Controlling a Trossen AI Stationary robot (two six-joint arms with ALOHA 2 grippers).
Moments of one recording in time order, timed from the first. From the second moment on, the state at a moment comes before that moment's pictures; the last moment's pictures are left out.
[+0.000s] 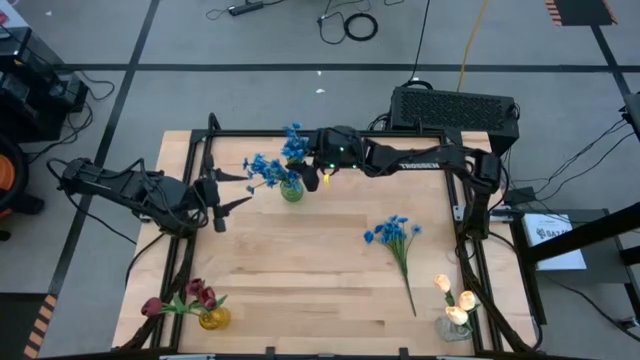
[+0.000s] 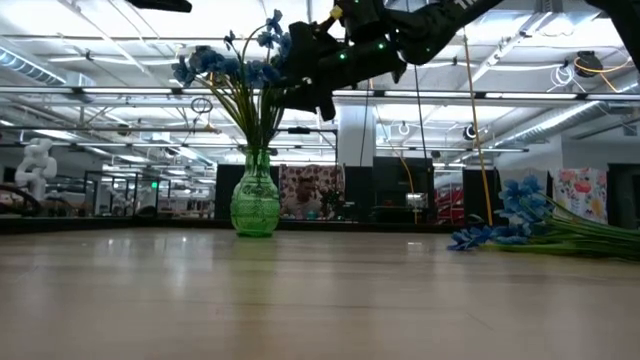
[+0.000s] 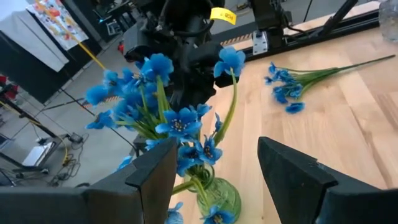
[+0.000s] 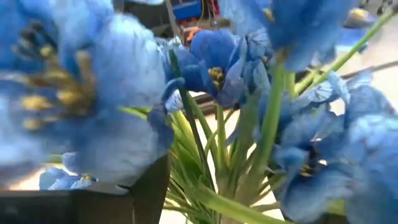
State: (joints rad) left arm -0.30 0.67 0.81 -0.50 -0.58 0.22; right arm -0.30 1.86 1.35 0.27 -0.16 0.19
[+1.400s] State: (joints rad) left arm -0.30 0.67 0.81 -0.53 -0.58 0.16; right arm -0.27 1.83 1.99 -0.67 -0.03 0.04
